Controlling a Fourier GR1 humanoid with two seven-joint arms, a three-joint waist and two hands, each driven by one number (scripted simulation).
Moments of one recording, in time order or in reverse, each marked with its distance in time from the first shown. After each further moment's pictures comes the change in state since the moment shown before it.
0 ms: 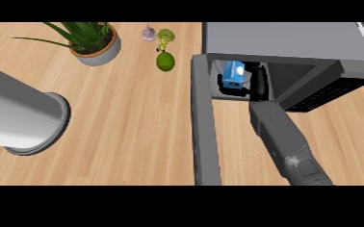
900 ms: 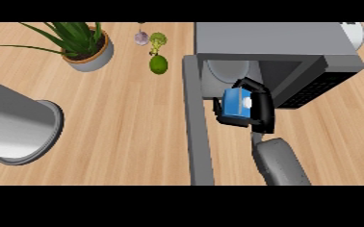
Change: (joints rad) left arm 0.024 -0.011 -0.026 -0.027 -0.005 0.044 0.000; right arm 0.467 0.069 0.188 -0.816 0.054 0.113 0.254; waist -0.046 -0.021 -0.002
